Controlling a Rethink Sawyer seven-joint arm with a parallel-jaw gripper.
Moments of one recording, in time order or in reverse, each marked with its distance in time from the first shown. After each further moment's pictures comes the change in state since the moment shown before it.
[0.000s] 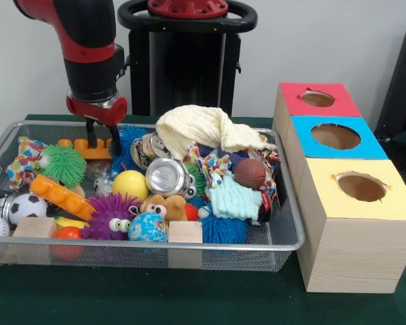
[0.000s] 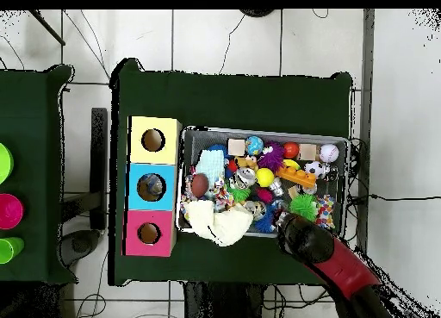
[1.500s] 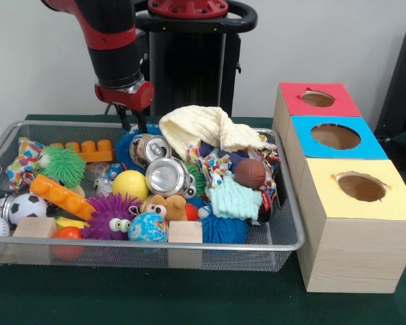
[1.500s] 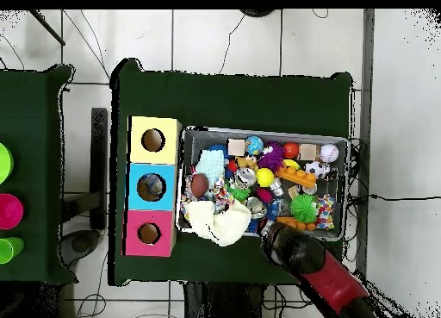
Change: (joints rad) arm -0.039 -0.056 0.077 0.150 0.075 0.001 0.000
